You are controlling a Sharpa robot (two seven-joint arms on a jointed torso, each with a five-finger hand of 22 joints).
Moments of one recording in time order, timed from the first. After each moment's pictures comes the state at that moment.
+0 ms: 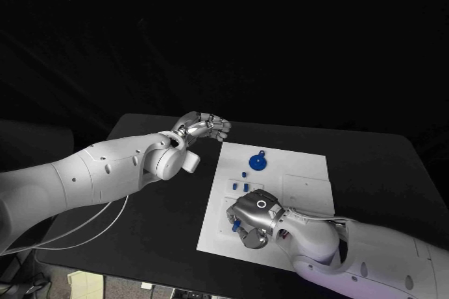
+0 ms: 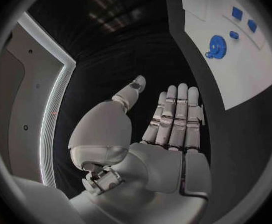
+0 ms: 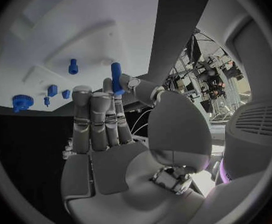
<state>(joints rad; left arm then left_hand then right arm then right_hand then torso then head) 1.23 -0.70 -0.07 1.23 -0.23 -0.24 0.30 1.02 -0.06 0.43 -0.28 0.05 0.78 0.20 0.26 0.54 1.08 0.16 0.08 0.16 0.86 0.14 0.48 0.39 0.06 0.66 0.05 0.55 1.09 1.03 -0.61 -0.17 1.65 -2.03 -0.30 -0.26 1.16 -0.24 0.94 -0.17 0.04 1.05 0.10 0.40 0.48 1.33 0.04 0.15 0.21 1.30 -0.07 1.14 0.72 0.18 1.24 -0.03 0.85 1.31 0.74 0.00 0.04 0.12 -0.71</state>
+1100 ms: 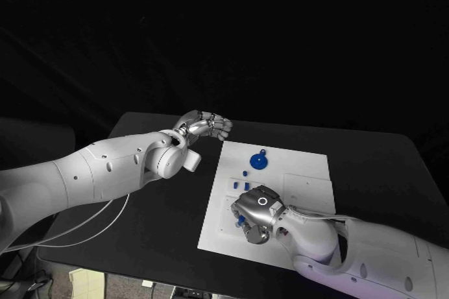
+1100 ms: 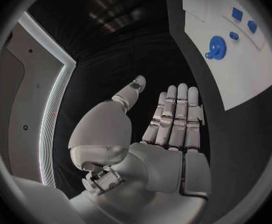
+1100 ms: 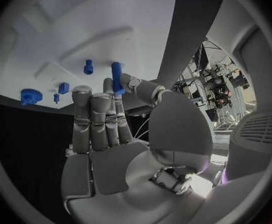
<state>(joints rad) 1.23 -0.70 -0.07 1.23 -0.23 -0.23 0.30 1.02 -0.06 0.43 -0.28 0.05 0.78 0.20 0.26 0.54 1.08 0.16 0.08 0.16 0.86 0.14 0.47 0.39 0.07 0.66 0.05 0.54 1.09 1.04 -0.60 -0.17 1.64 -2.10 -0.25 -0.33 1.15 -0.25 0.95 -0.16 0.05 1.05 0.09 0.40 0.48 1.34 0.03 0.15 0.21 1.30 -0.07 1.15 0.72 0.18 1.25 -0.03 0.85 1.31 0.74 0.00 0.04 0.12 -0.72</state>
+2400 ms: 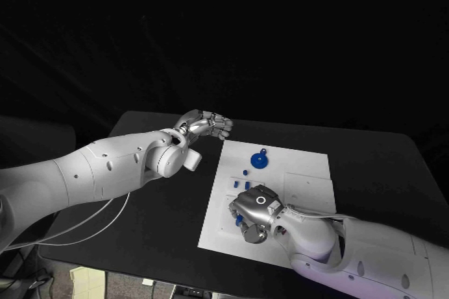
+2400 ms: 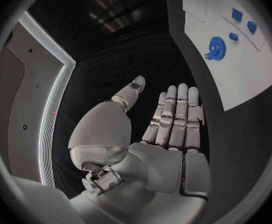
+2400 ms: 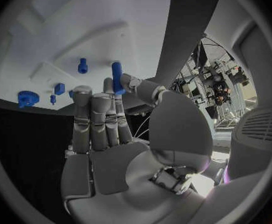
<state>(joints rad) 1.23 -0.70 -0.07 1.23 -0.23 -0.23 0.29 1.02 -0.06 0.43 -0.28 0.05 0.78 0.20 0.26 0.54 1.08 0.16 0.08 0.16 0.86 0.14 0.47 0.40 0.06 0.66 0.05 0.54 1.09 1.04 -0.59 -0.17 1.63 -2.08 -0.26 -0.33 1.15 -0.26 0.96 -0.16 0.05 1.05 0.10 0.40 0.49 1.34 0.03 0.15 0.21 1.30 -0.07 1.15 0.72 0.19 1.24 -0.02 0.85 1.31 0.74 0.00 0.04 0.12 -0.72</state>
